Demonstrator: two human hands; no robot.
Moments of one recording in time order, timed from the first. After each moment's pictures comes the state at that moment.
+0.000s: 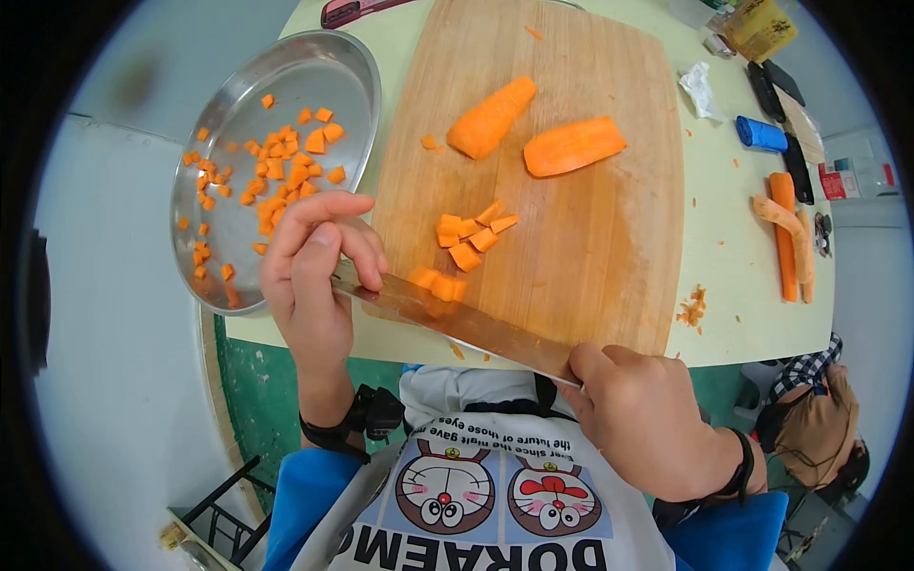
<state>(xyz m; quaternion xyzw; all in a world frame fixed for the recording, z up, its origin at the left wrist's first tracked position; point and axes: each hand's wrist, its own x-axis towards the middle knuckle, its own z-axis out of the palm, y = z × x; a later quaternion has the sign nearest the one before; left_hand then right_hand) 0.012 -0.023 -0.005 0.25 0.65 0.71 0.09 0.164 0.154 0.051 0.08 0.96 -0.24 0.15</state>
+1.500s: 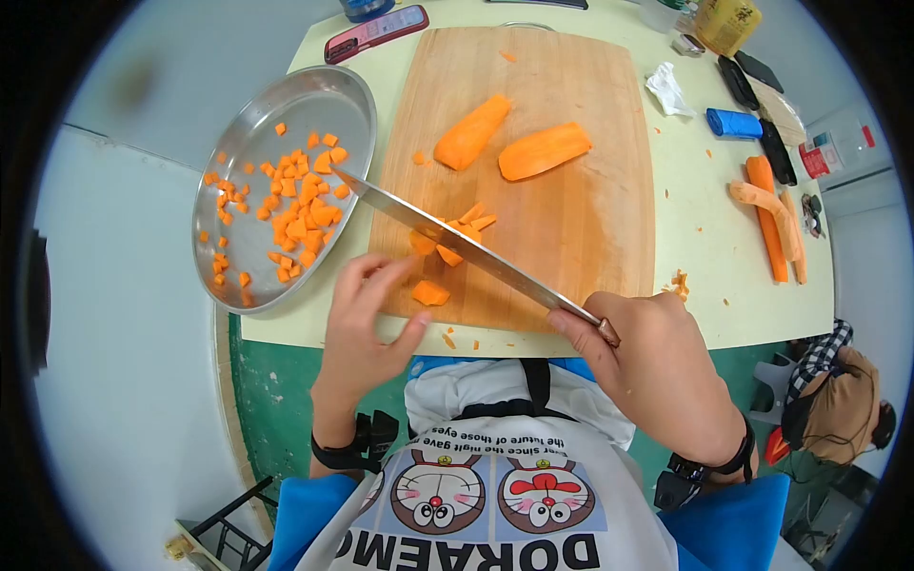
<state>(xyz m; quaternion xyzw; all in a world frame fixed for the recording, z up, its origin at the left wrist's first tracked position) 0.049 -0.040 -0.021 0.41 0.82 0.39 -0.06 0.167 0.168 0.068 0.16 0.93 -0.31 0.06</state>
